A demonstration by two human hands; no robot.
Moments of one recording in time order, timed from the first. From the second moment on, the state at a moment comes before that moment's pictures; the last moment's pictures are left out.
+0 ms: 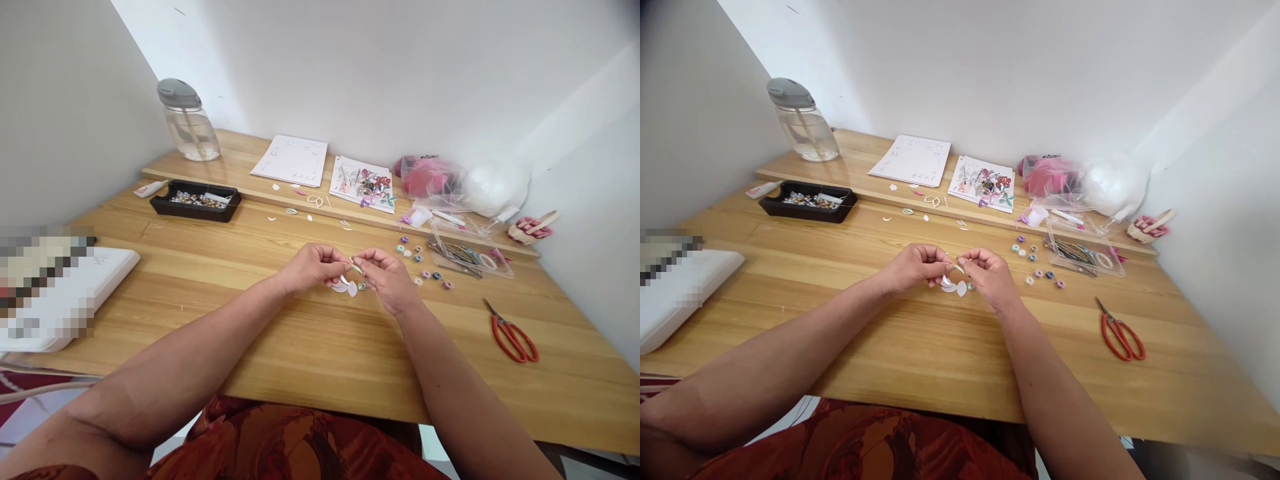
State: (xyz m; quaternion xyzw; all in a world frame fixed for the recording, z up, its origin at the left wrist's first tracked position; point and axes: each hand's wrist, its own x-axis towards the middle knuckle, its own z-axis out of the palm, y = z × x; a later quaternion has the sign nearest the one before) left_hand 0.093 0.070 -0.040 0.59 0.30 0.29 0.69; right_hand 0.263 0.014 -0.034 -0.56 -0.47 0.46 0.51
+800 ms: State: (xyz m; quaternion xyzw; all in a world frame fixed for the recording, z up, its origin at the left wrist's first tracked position) left_hand 0.093 0.069 -0.036 0.59 0.31 0.28 0.69; right_hand 0.266 0.013 -0.032 -0.56 -0.51 0.41 0.50
